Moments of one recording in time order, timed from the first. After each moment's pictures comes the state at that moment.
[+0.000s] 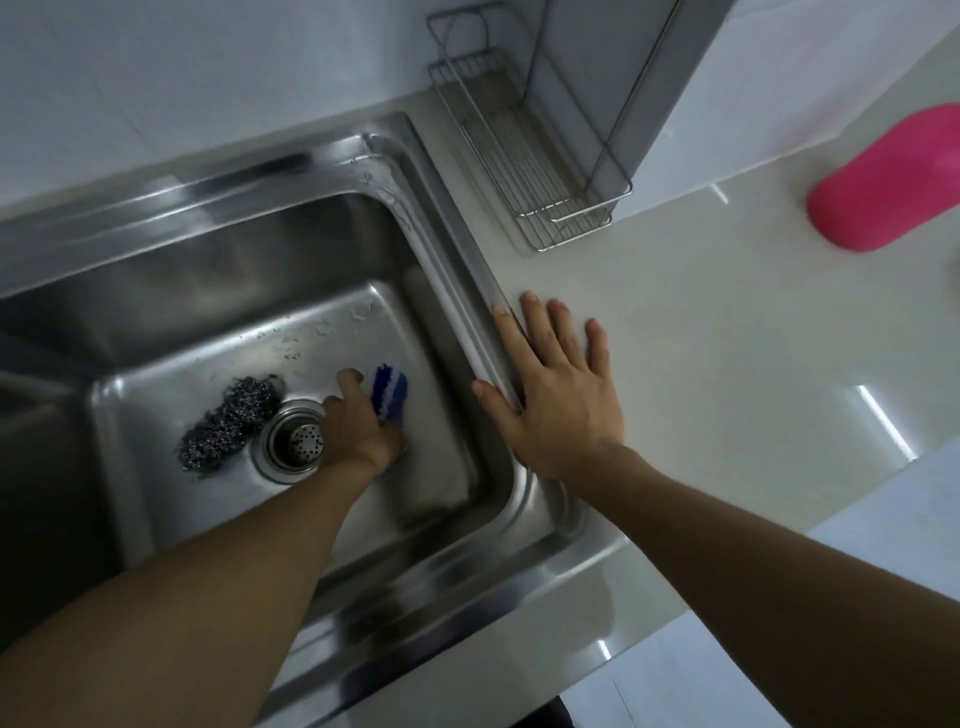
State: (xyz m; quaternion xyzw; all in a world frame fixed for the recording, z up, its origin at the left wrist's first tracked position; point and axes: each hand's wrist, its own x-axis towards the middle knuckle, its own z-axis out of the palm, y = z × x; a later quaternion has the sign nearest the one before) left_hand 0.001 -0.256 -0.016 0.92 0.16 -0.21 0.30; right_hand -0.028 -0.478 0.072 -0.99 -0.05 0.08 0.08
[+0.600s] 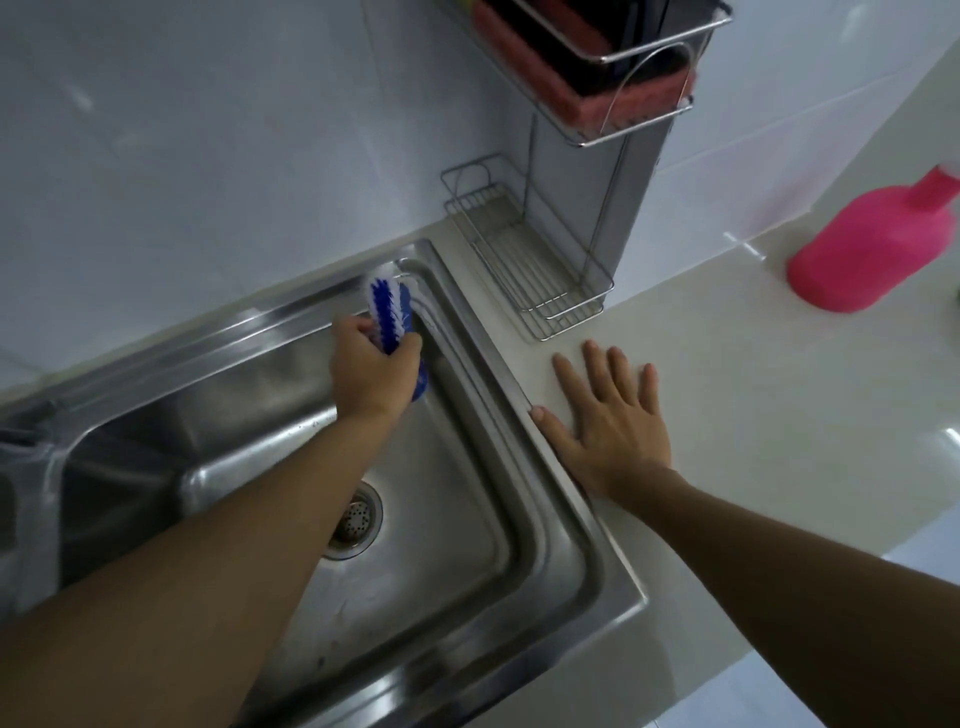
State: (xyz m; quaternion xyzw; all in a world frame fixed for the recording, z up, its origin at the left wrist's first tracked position) left_hand 0.084 -0.286 0.142 0.86 0.17 0.02 0.48; right_hand -0.001 -0.520 0.086 -0.99 0.03 0.10 0.10
